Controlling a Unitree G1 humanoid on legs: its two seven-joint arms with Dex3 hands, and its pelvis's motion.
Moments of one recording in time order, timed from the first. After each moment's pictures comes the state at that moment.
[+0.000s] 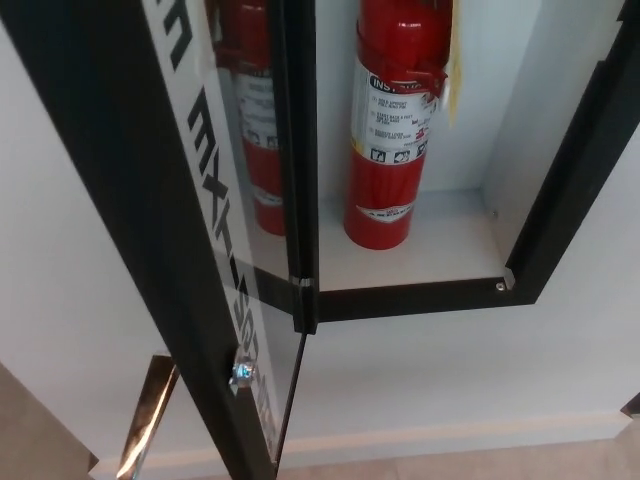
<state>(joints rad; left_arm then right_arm) 0.04 0.41 0.02 1.31 0.11 -0.08 -0.18 0.25 -0.51 0.01 0.89 -0.15 -0.20 0.08</state>
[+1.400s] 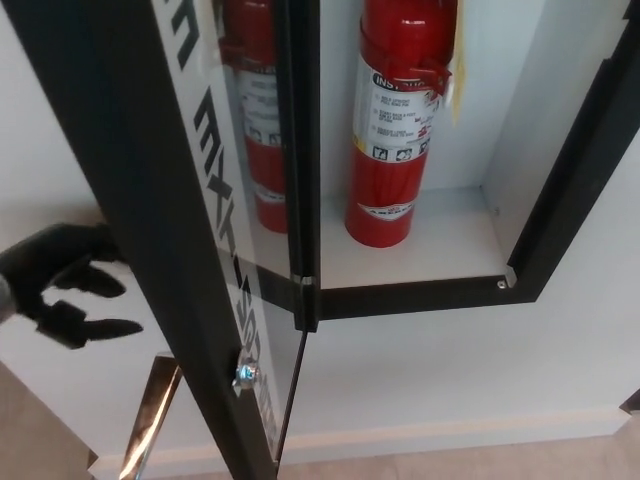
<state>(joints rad) -0.45 0.65 -0.26 0.68 0.21 -0.15 -0.47 0.30 -0.53 -0.01 0.71 -0.16 -0.11 0.12</state>
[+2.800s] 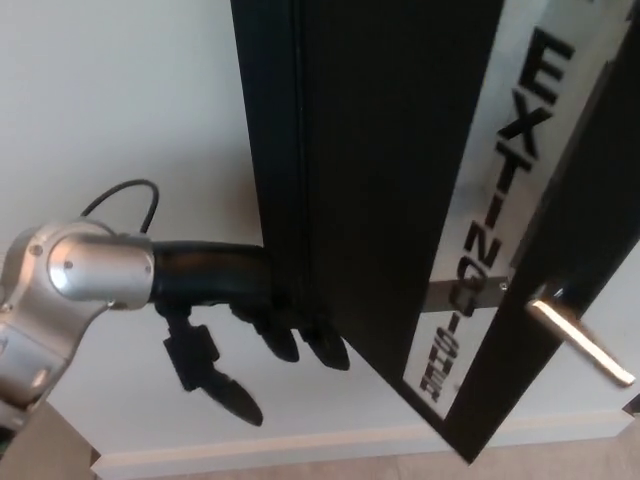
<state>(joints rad) -0.47 0.65 -0.41 -0.10 0.07 0.18 -1.00 0.25 -0.53 -0.01 0.79 -0.16 -0.12 0.12</state>
